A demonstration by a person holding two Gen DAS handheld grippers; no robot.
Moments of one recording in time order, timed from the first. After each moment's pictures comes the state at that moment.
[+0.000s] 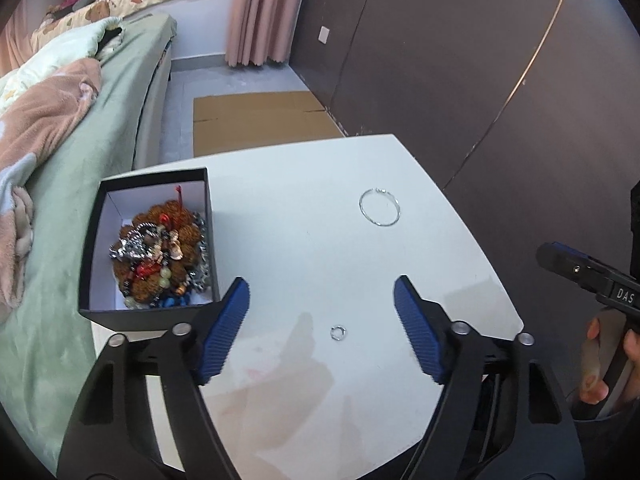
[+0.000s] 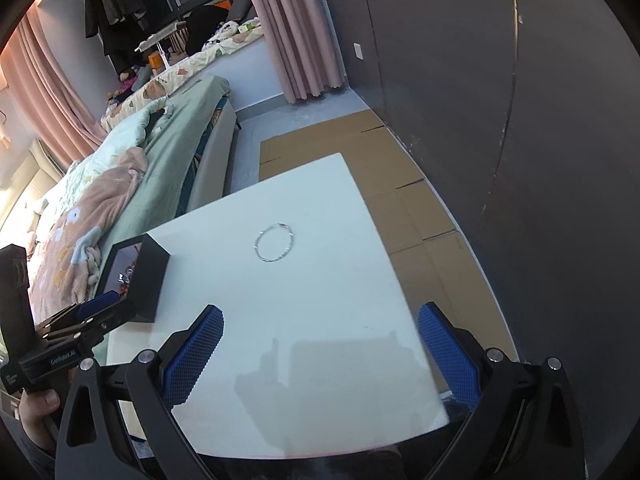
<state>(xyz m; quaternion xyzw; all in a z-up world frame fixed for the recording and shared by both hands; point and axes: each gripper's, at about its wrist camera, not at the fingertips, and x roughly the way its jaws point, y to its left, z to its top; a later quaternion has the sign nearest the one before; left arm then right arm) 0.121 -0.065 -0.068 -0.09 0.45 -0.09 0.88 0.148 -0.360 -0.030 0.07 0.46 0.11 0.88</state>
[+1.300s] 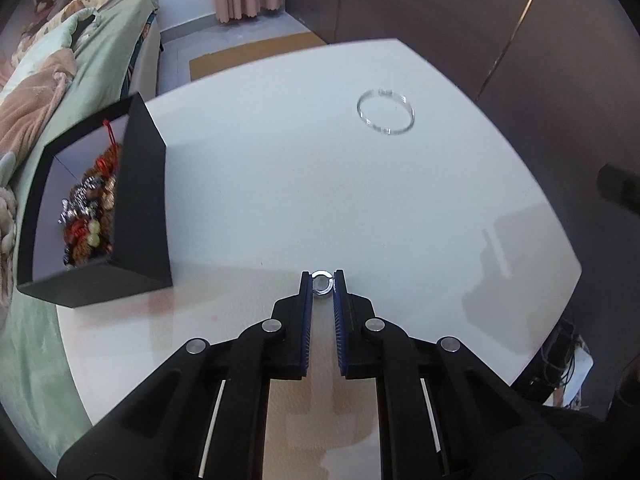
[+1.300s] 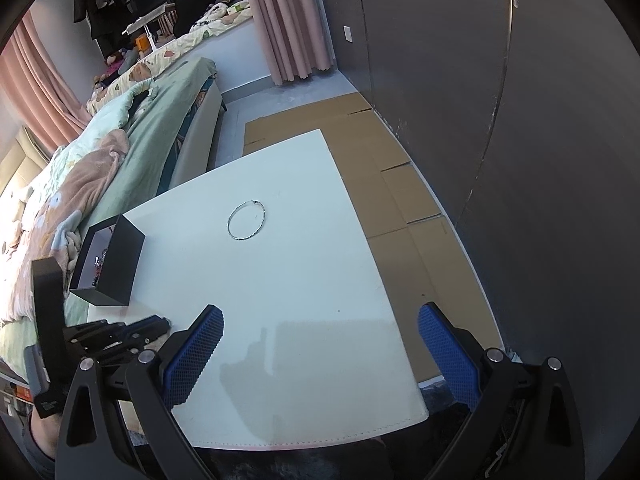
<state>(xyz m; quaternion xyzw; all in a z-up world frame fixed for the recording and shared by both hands) 0.136 -0.114 -0.125 -0.01 0.53 -0.07 0.84 0.154 -0.366 -0.048 0.05 0.49 0.10 0.87</state>
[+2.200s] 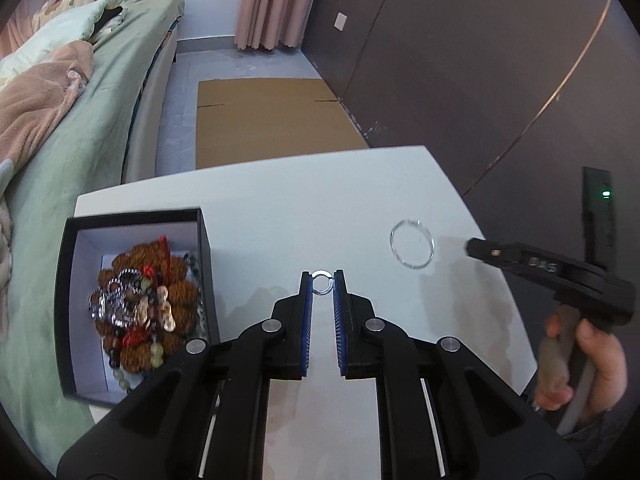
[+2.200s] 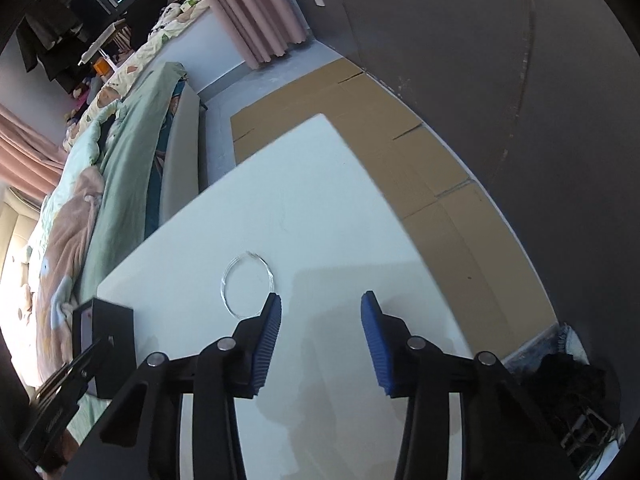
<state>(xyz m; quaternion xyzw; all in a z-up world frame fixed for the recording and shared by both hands) 0.198 -0.051 -0.086 -0.12 0.47 -0.07 0.87 0.269 -0.324 -0.107 0.15 0.54 0.08 0.83</state>
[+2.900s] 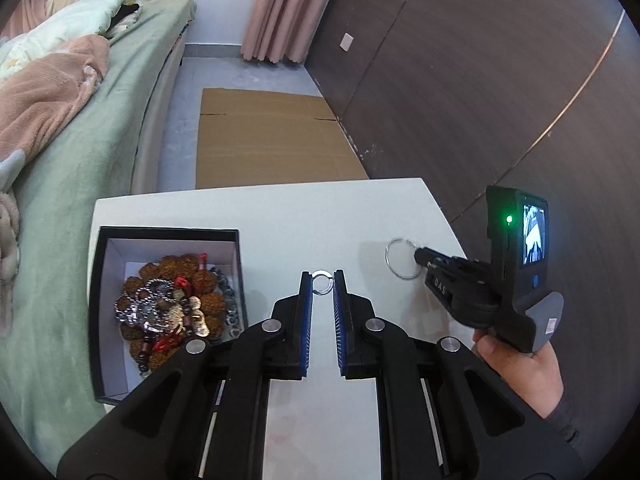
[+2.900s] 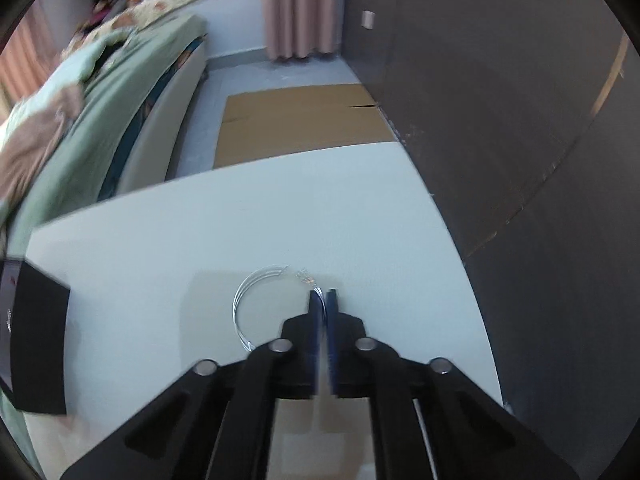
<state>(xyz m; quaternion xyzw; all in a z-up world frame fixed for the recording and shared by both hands) 0.186 -0.019 -0.066 -0.16 0.45 -0.08 0.88 0.303 -0.223 -0.123 -0.06 0.51 0.05 0.86</state>
